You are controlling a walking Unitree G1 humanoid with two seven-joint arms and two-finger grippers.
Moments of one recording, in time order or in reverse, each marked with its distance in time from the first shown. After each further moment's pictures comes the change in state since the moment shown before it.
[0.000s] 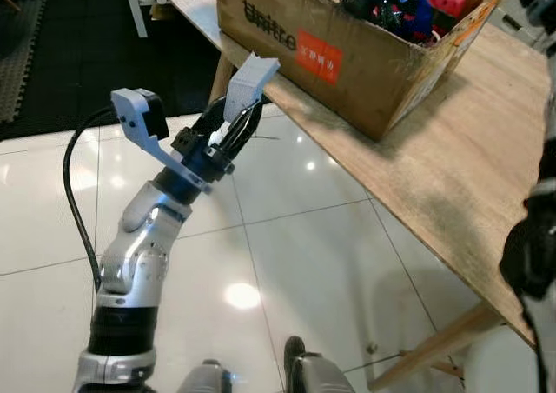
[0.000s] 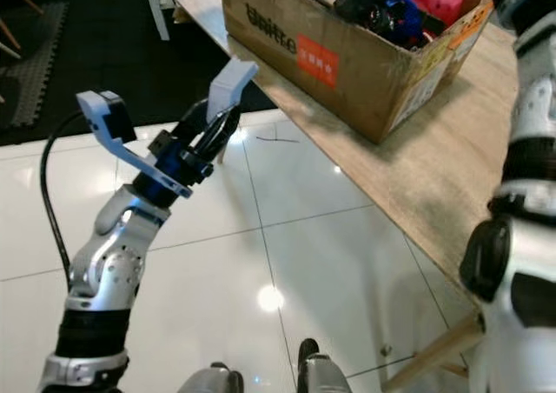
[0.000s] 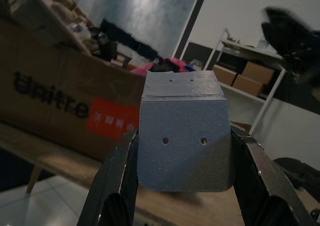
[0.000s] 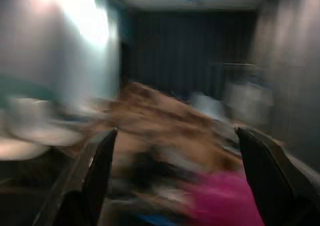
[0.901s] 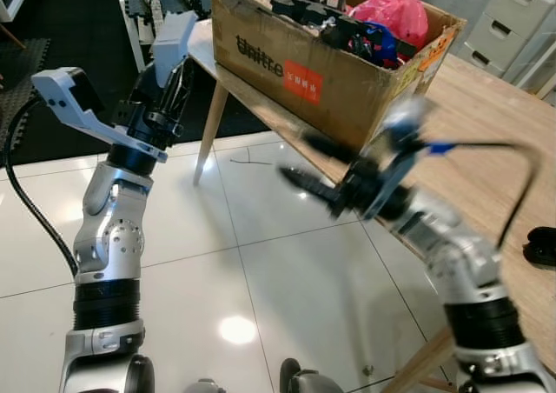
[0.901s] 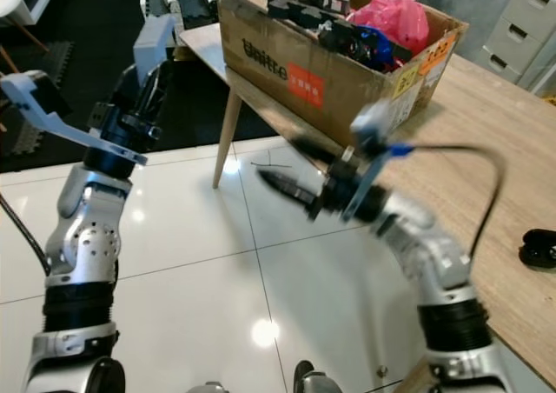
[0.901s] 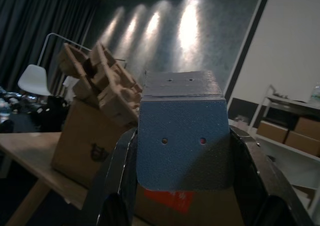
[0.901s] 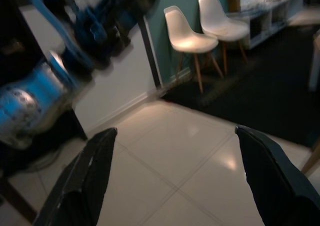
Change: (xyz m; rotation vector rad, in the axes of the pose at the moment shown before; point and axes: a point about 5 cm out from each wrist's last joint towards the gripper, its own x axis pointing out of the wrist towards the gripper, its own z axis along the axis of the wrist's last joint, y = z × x) left arm -0.011 0.051 0.035 0.119 -0.155 0.246; right arm -0.117 0.156 -0.148 0.500 0.590 0.468
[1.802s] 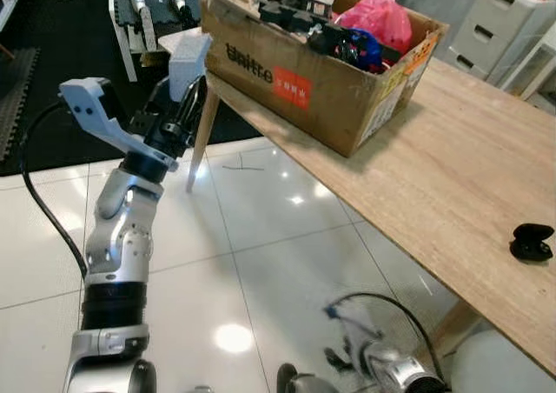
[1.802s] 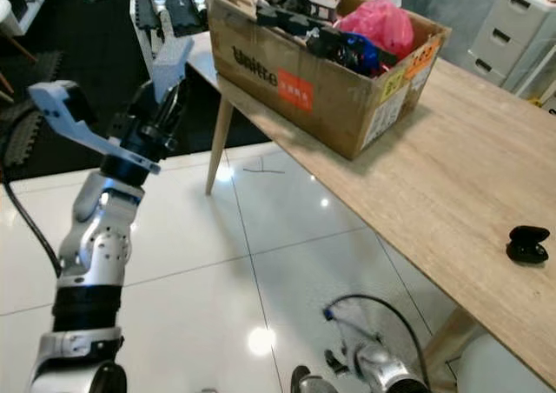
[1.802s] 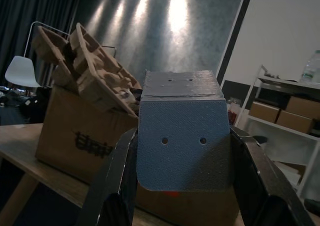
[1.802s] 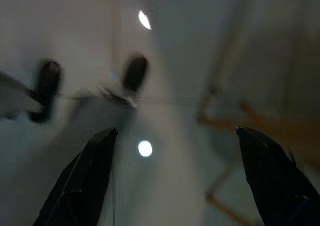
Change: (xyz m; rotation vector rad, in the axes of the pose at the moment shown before) left arm -0.001 -0.008 -0.018 0.019 0.068 -0.027; right arm -0.161 0.018 -0.254 0.143 1.129 -0.871
